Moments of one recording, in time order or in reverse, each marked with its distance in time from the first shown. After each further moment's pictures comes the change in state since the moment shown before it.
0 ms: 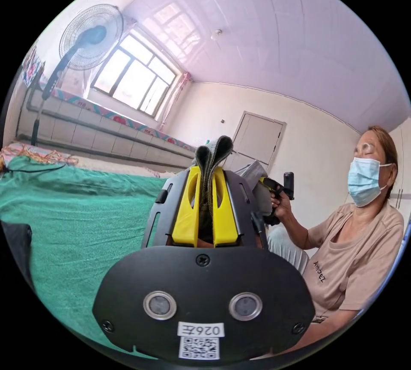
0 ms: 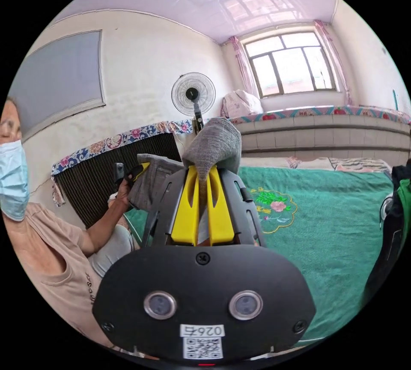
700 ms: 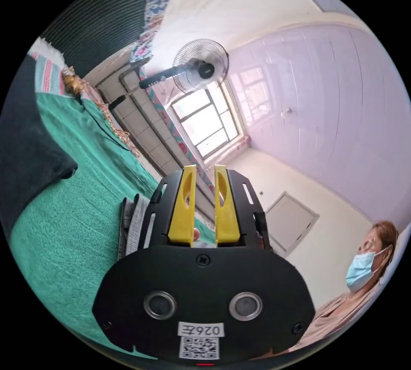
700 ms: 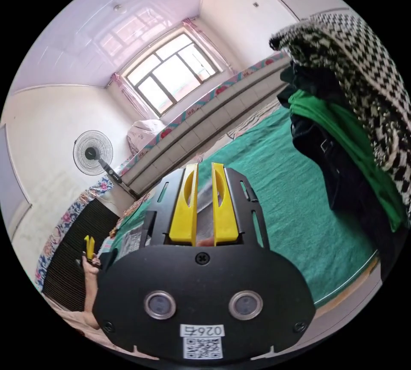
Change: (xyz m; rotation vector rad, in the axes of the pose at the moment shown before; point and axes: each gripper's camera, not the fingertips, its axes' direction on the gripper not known) left arm -0.105 0.045 -0.095 0.357 -0.257 -0.458; right arm 0.133 -0.087 -0.064 0.126 0.472 0.583
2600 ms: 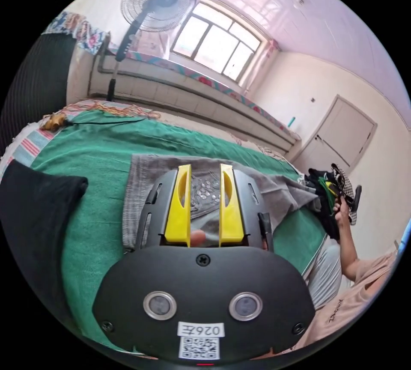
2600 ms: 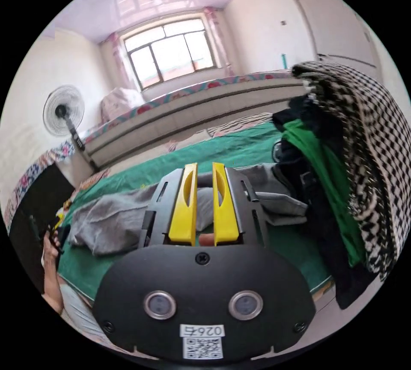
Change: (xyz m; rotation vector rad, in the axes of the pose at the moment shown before) left arm 0.077 0.038 0.151 -0.555 -0.414 0.335; right arm -0.201 0.107 -0.029 -0.129 0.297 -0.240
